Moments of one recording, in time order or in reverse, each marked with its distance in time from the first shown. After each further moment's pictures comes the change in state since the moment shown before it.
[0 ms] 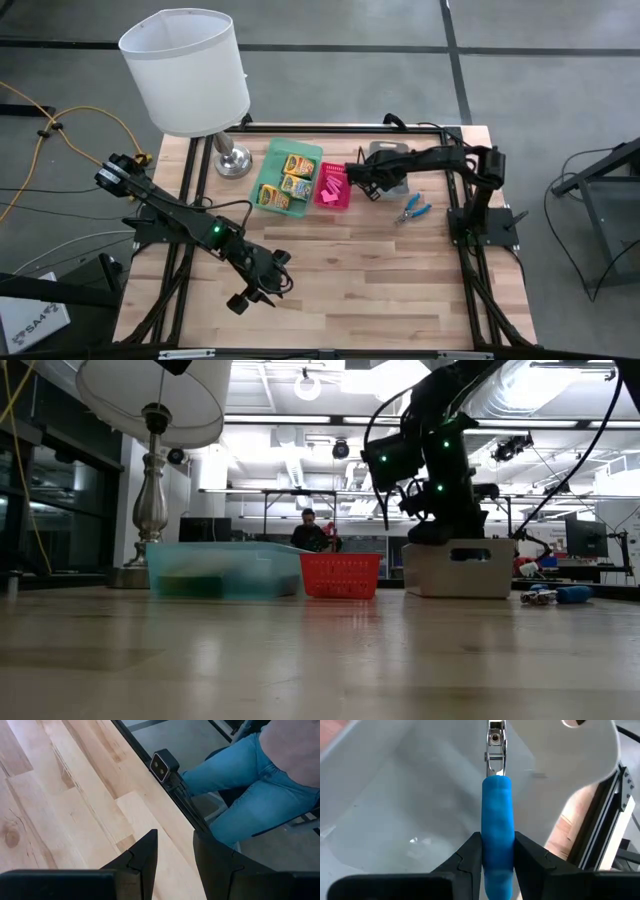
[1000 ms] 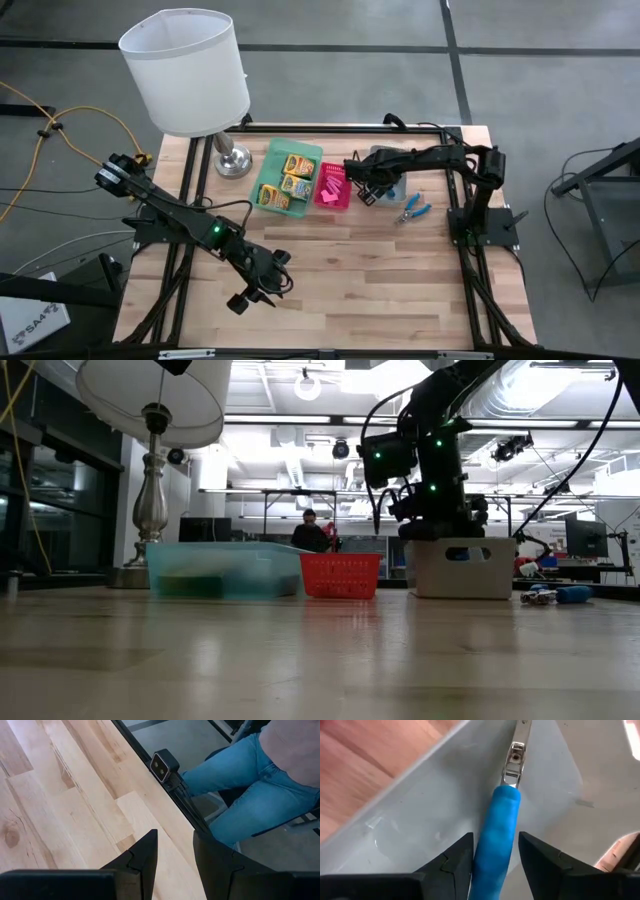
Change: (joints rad) left arm 0.000 0.000 0.000 0.000 0.000 -0.001; right arm -0.012 -0.001 0.000 0.116 -0.180 -0.143
